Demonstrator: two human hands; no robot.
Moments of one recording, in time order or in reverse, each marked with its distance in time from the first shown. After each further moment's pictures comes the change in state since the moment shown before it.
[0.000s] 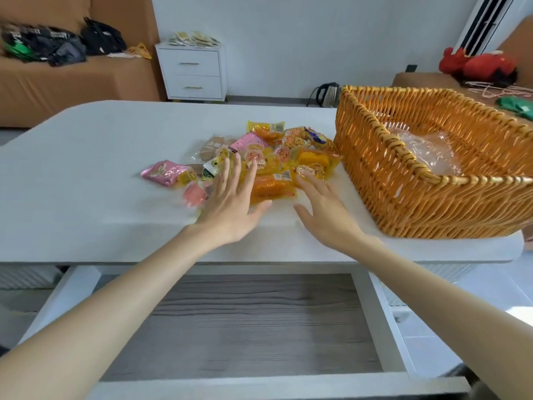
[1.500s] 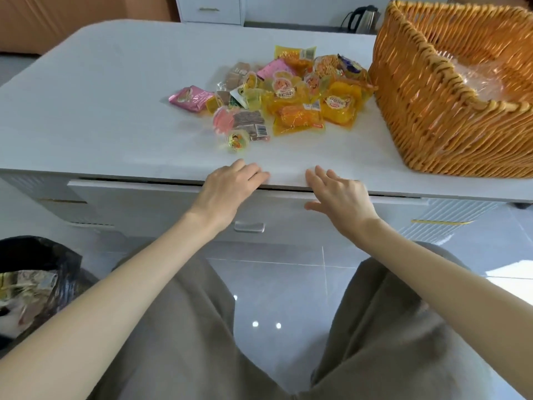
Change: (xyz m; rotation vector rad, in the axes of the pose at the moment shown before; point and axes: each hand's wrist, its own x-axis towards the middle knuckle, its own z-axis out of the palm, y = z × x) left_hand -0.107 -0.034 0.028 0.318 0.133 0.263; right_hand -0.081 -0.027 0.036 -0.641 -0.047 -0.277
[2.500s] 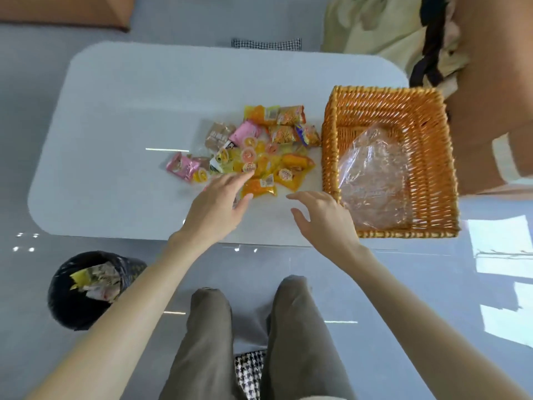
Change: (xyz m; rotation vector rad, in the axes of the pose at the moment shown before) left_hand 0.181 -0.027 -0.267 -0.640 -0.350 -0.400; right_hand 0.078 0.159 -0.260 0.769 -0.315 0.282
